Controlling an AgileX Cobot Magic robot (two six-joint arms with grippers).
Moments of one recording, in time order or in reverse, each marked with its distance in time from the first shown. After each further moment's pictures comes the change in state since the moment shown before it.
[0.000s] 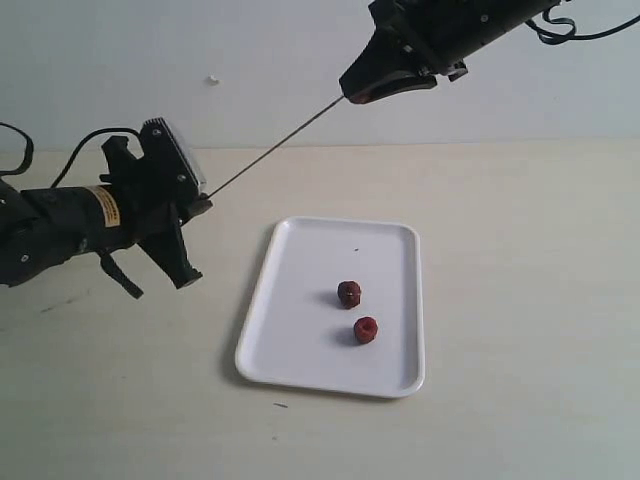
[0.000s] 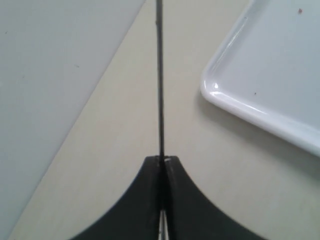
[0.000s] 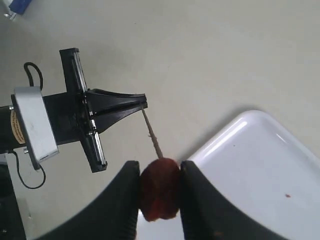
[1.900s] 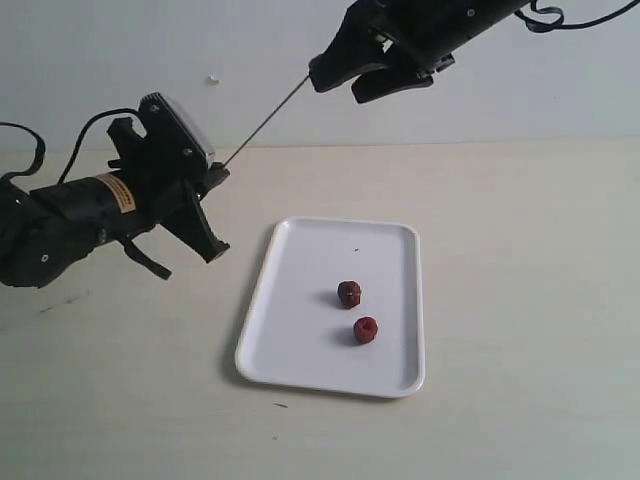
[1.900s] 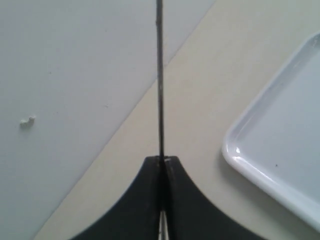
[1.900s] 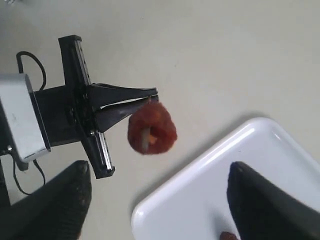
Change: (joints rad) left arm -0.046 0.002 0.000 -0.166 -0.158 0.019; right arm 0.047 -0.030 0.000 -0.033 -0.016 -0.020
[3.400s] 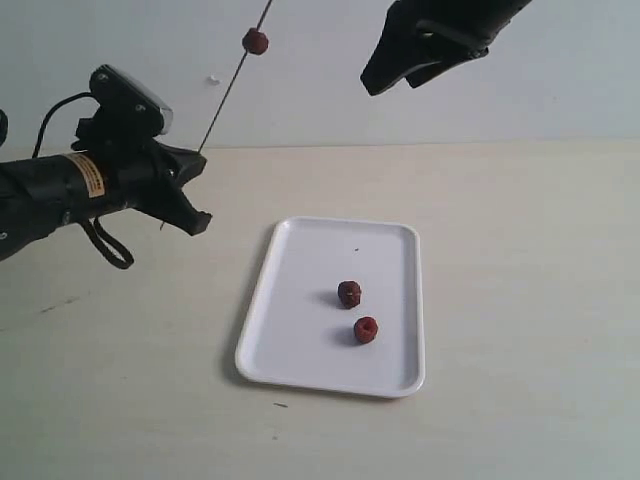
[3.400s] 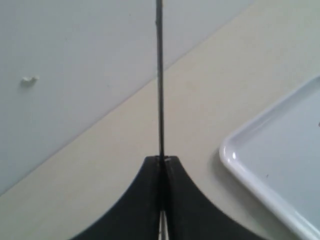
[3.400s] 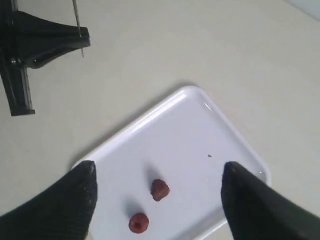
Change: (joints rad) left arm 0.084 -0.052 -0.025 0.218 0.092 -0.446; right arm 0.000 -0.096 0.000 -0.290 0.012 0.039
